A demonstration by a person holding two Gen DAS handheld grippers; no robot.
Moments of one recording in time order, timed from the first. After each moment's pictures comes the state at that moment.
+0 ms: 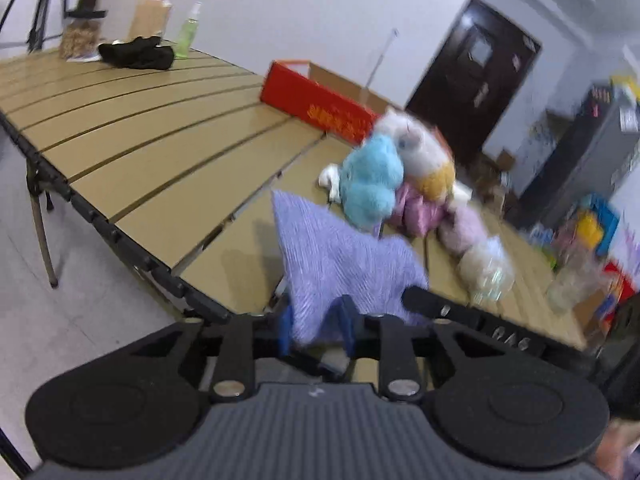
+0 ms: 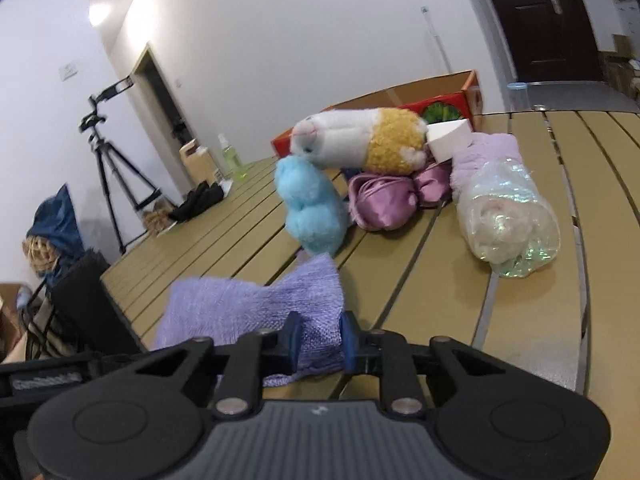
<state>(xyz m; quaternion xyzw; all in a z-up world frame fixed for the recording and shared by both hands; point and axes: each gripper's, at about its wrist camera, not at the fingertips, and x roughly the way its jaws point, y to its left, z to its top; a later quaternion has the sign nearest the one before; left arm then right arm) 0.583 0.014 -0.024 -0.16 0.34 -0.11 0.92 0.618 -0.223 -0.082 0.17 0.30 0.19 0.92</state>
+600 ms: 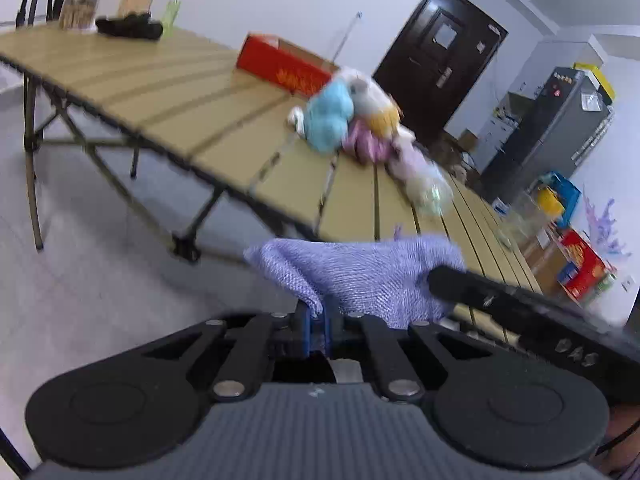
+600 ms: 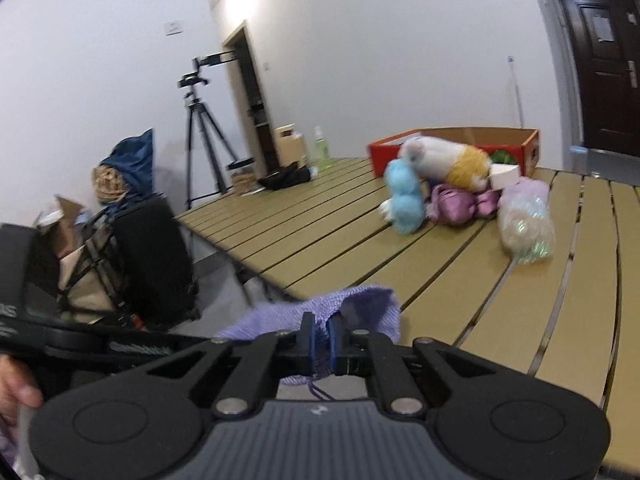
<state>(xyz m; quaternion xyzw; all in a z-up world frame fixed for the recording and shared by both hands) 0.476 0.028 -0.045 -0.18 0.35 -0.18 0.90 0.468 -0.215 -0.040 0.07 0.25 0.28 0.92</state>
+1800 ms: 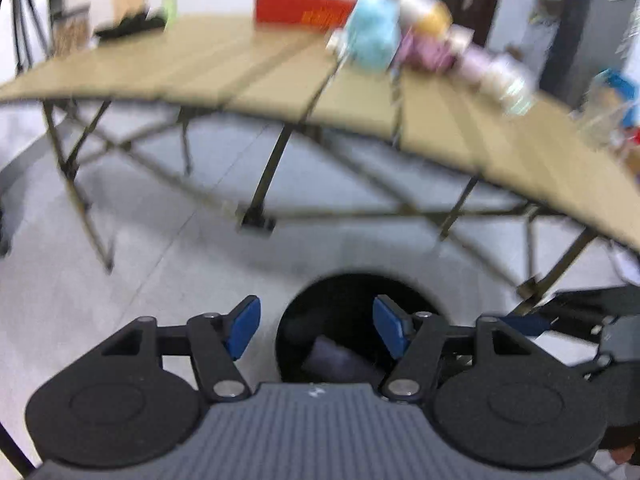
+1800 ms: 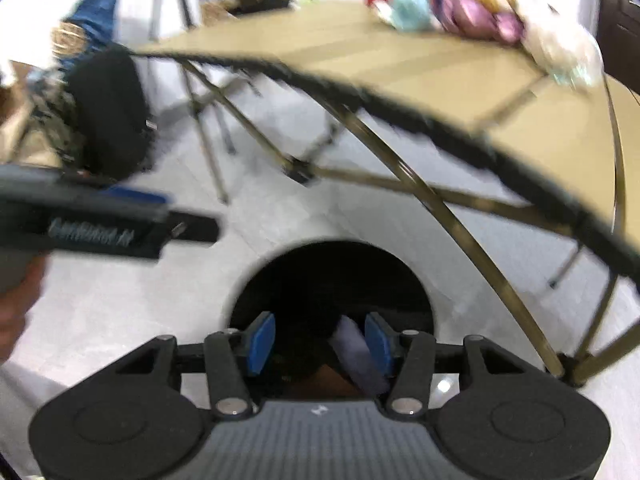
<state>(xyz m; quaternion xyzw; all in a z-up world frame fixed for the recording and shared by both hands) 0.506 0.016 -0.078 -0.02 0.38 -0.12 0.91 0.482 -0.186 -0.118 -0.02 0.42 0.26 0.87</state>
